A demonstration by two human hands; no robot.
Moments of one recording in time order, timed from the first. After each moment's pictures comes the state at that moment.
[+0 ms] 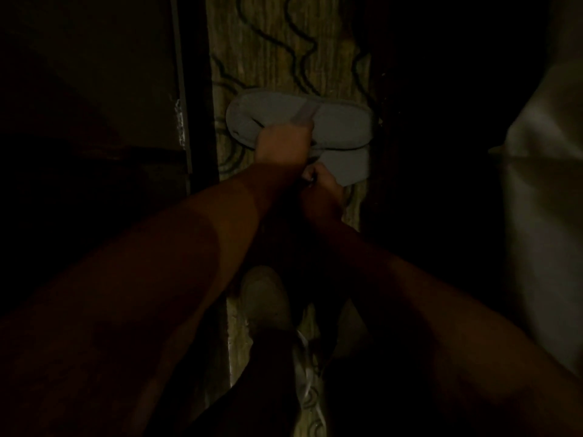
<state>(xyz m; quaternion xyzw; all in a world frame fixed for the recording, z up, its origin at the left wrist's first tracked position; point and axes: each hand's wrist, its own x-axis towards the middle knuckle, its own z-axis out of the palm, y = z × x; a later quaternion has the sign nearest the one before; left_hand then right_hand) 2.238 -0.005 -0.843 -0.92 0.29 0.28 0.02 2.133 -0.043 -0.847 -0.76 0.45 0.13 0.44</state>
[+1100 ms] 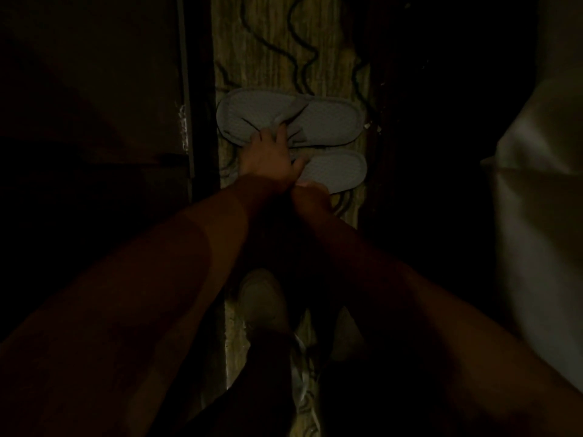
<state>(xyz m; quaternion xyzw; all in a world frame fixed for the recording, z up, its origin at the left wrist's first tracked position) 2.229 0.022 -0.866 -0.94 0.18 0.31 -0.04 2.150 -0.051 -0.847 -0.62 0.48 0.32 0.53</state>
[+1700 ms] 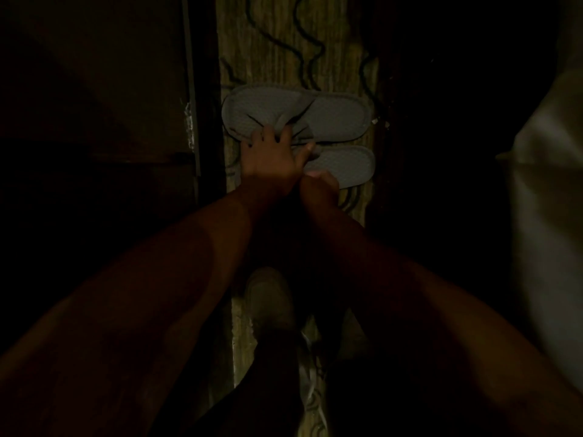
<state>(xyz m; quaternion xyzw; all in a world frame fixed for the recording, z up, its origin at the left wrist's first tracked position) 2.221 0.028 -0.867 -0.96 0.16 0.23 0.01 2.160 -0.038 -0.848 -0.53 0.60 0.17 0.58</state>
